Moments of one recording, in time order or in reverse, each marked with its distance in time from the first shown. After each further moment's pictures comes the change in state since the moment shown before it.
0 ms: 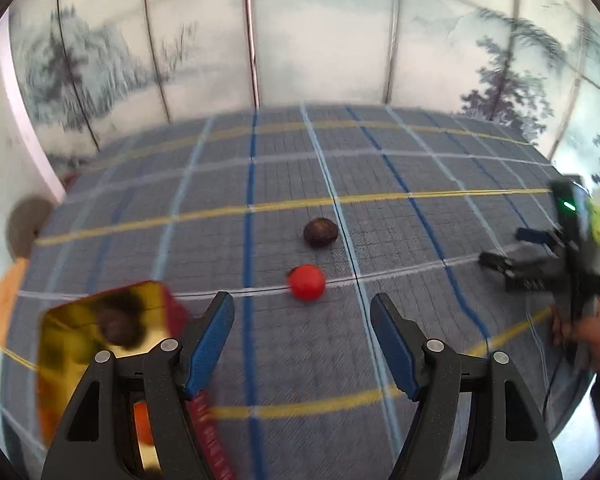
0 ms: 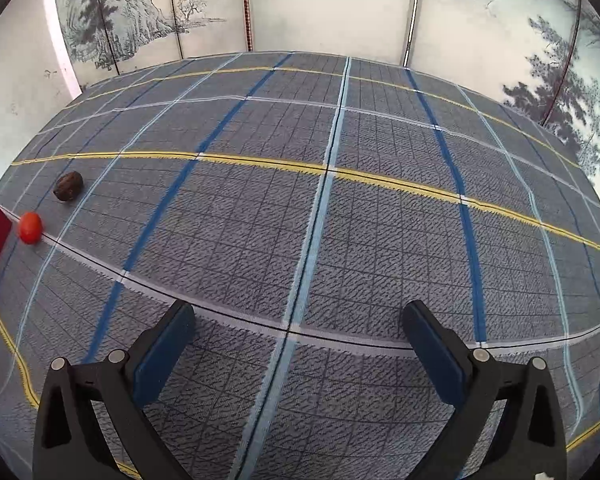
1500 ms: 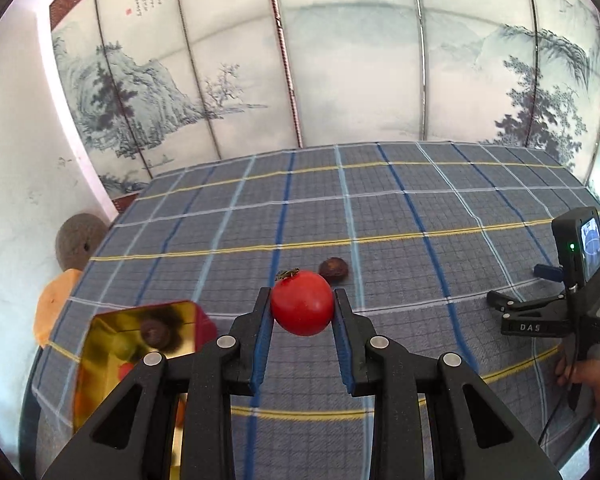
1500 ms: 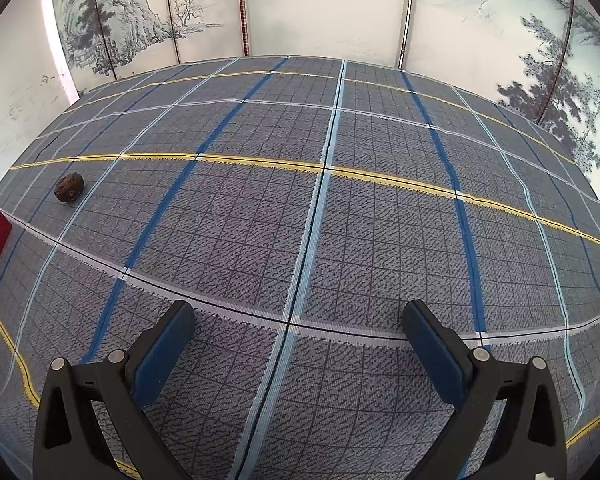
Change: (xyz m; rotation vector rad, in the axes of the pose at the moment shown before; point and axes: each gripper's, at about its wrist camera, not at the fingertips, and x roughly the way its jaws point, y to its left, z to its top) left arm -0.058 -0.040 -0.007 -0.002 -0.157 0.209; right arm 0.004 0.001 -0.004 0.012 -0.013 -0.009
